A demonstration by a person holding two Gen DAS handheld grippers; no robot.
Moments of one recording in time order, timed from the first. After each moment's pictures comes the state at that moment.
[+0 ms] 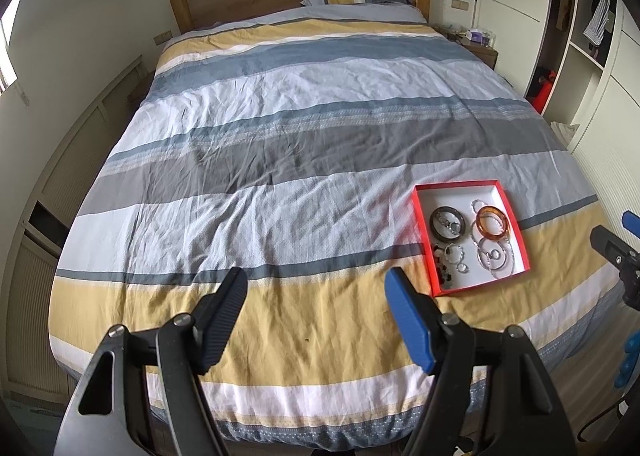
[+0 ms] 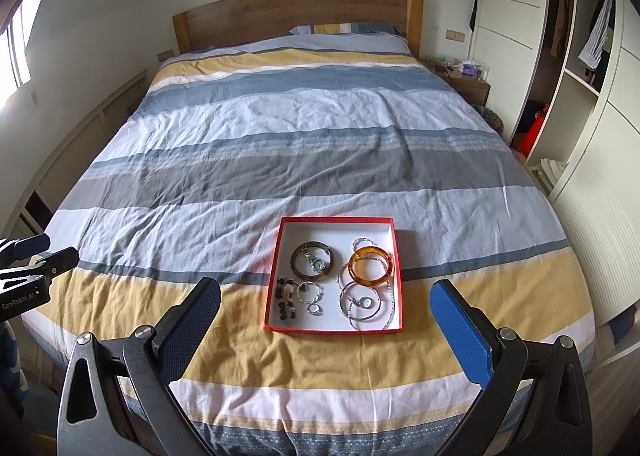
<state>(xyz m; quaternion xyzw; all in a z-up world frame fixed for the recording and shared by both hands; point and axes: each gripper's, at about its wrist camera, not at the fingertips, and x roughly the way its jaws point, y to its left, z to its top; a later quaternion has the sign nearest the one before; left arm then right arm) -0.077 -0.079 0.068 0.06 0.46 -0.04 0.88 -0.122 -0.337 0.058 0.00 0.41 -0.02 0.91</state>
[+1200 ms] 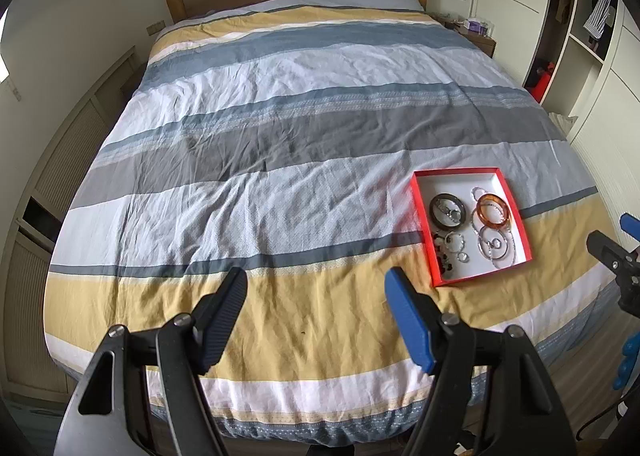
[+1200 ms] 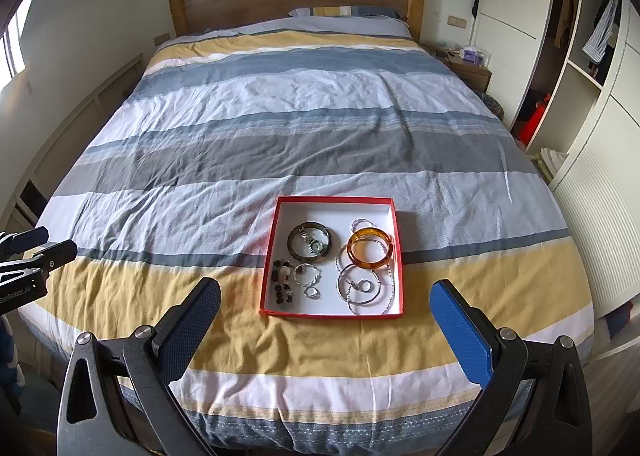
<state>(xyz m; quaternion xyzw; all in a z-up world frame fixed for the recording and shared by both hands) -0.069 -0.081 0.051 0.06 0.48 -0.05 0.87 -0.119 -0.335 0.041 0.00 0.44 -0.03 0.90</state>
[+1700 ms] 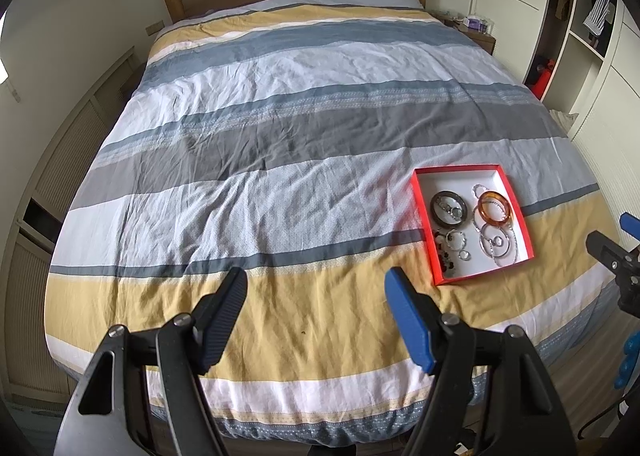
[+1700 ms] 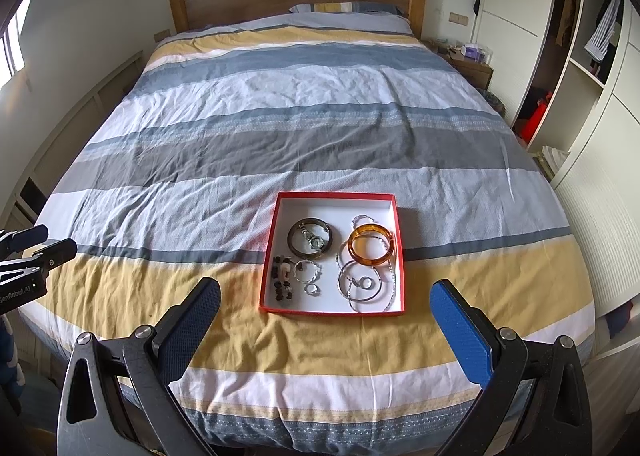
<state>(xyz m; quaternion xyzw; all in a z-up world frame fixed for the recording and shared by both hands) -0.070 -0.081 0.047 0.06 0.48 -0.05 0.87 -0.119 -0.334 0.036 0.00 0.45 -0.03 0.89</state>
